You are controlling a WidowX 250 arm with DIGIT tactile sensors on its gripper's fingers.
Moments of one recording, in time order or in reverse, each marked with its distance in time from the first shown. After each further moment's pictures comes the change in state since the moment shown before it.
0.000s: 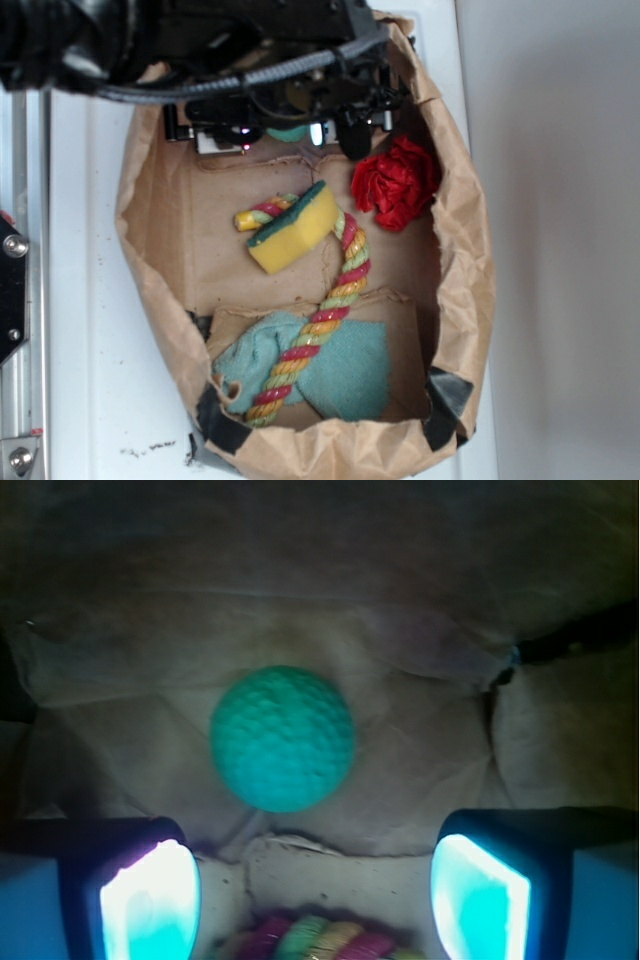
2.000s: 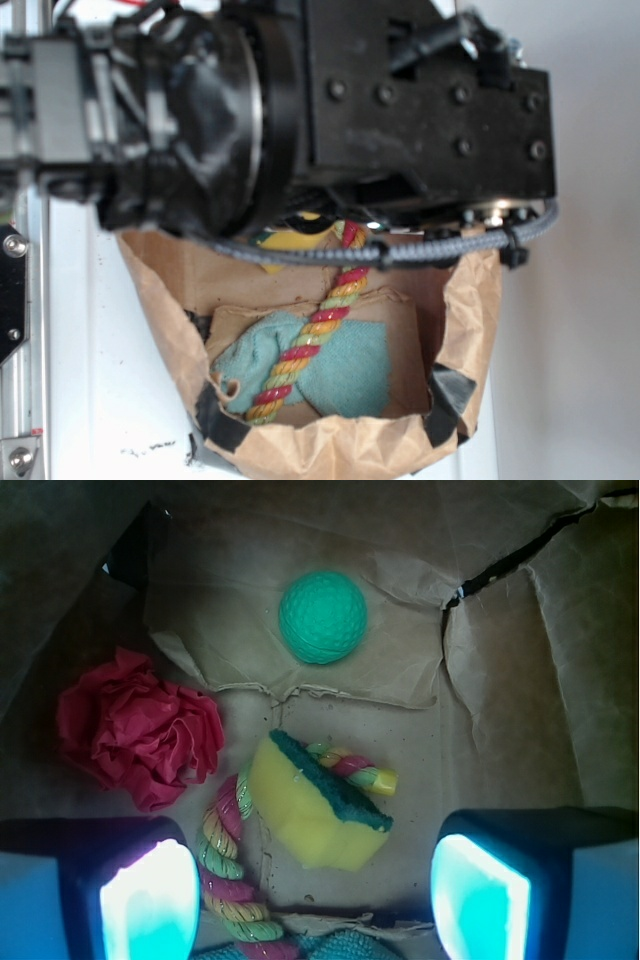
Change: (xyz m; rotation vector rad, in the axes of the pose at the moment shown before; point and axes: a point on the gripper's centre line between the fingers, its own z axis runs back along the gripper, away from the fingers) arm -0.070 -0.021 0.053 0.131 0.019 -0.127
